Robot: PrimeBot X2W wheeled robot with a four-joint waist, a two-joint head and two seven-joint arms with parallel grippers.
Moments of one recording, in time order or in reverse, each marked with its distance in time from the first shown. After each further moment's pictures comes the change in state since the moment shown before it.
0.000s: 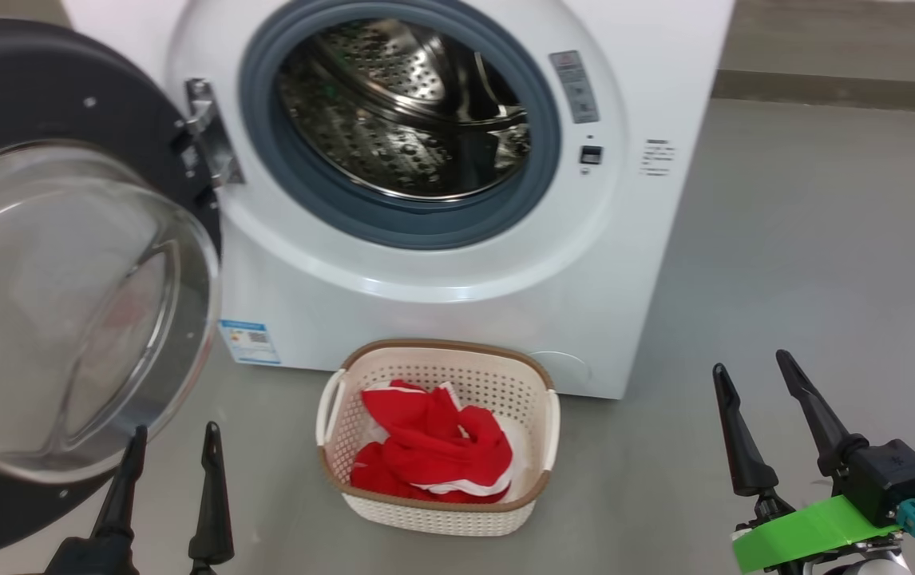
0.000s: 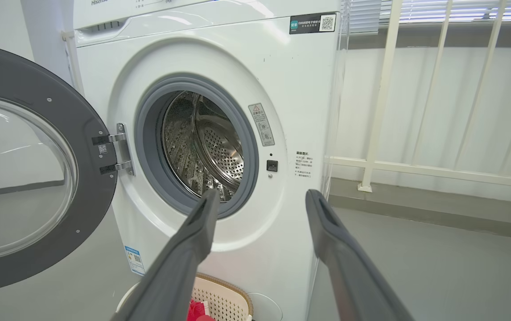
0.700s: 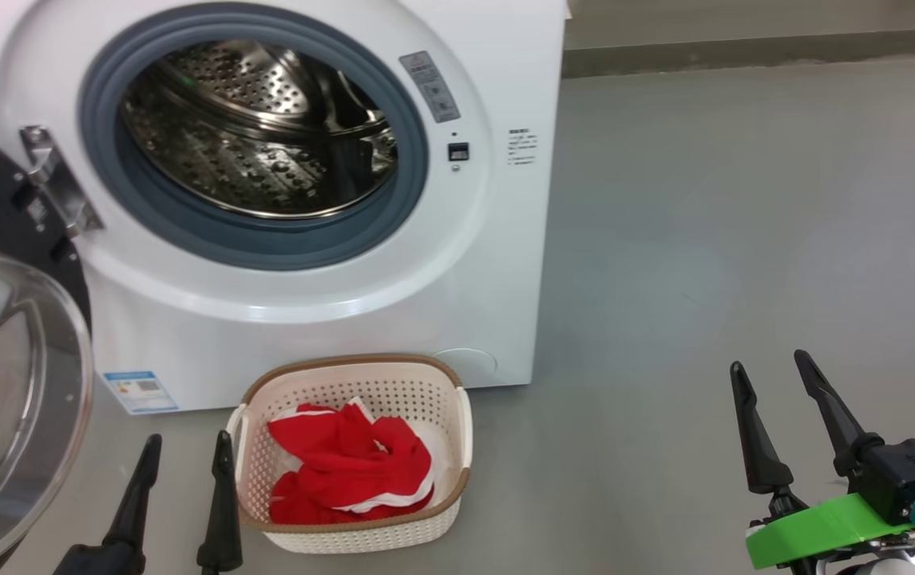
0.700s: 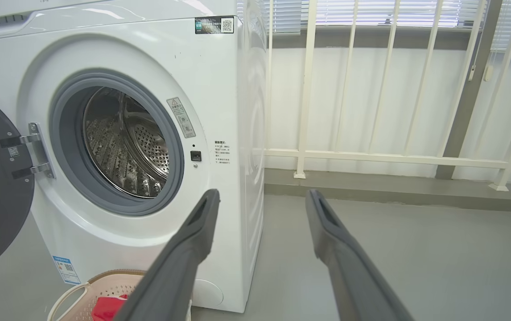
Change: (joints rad) left arm -0.004 -0.022 0.005 0.065 -0.036 -0.059 -0.050; right arm 0.000 0.000 -0.038 0.011 -0.012 0.000 0.000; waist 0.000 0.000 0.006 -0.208
